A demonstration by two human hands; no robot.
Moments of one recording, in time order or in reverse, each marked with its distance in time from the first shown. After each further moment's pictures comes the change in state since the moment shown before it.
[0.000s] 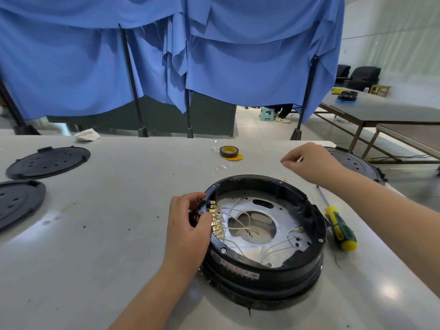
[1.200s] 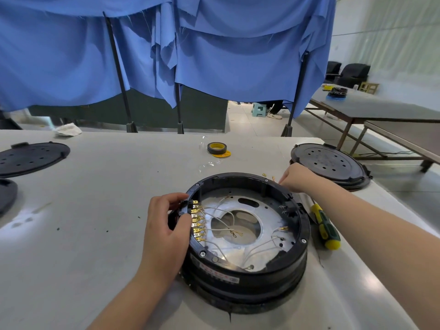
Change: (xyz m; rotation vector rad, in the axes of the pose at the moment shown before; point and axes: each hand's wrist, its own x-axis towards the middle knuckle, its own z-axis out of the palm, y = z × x) left_hand 0.000 -0.004 -0.001 0.002 0.021 -0.001; right_hand 0.021 0.045 0.042 -0.180 -0.300 0.371
